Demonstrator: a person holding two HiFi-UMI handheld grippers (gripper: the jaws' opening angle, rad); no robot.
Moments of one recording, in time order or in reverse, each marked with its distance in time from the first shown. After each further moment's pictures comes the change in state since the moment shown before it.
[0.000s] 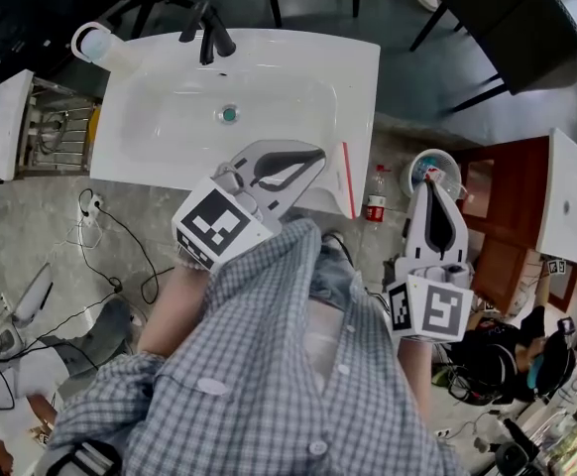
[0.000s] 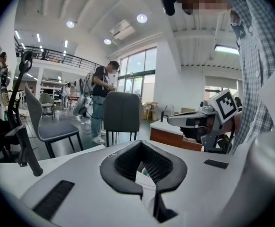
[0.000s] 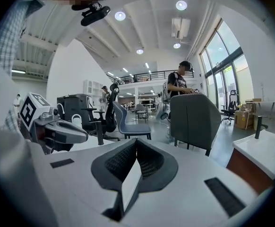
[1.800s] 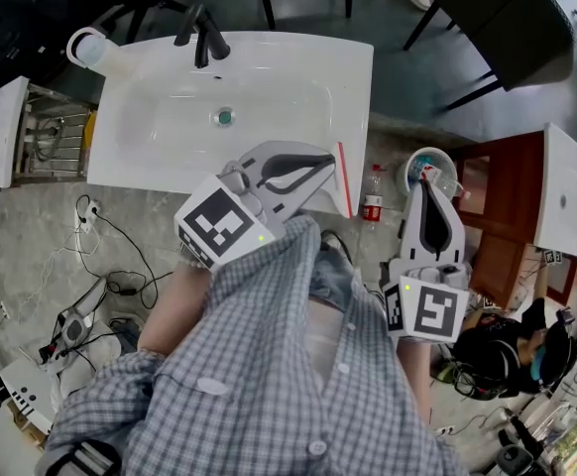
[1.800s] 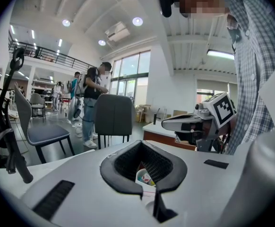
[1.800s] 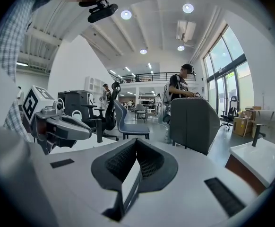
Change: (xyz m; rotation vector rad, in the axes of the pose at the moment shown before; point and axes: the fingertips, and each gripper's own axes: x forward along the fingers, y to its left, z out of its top) left arm 0.006 -0.013 0.012 0.014 -0.039 -0.102; right arm -0.003 0.008 0.003 -0.066 0.002 -0.015
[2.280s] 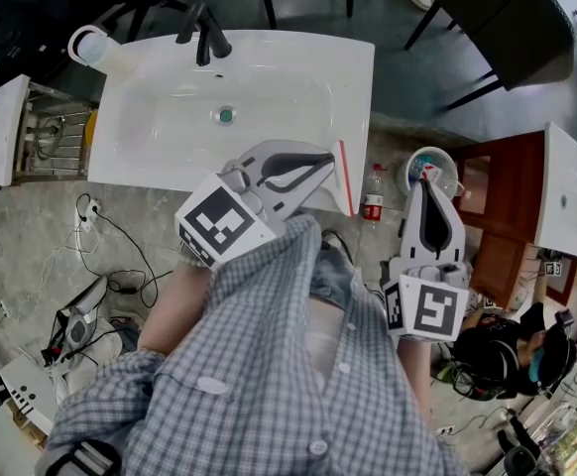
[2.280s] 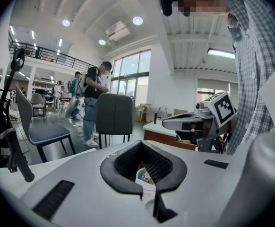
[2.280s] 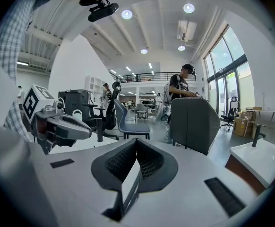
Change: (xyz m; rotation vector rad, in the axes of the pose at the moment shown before) left arm 0.000 0.002 -0.002 0.000 0.013 0.008; right arm 0.001 0.000 -0.001 -0.005 0.007 0.003
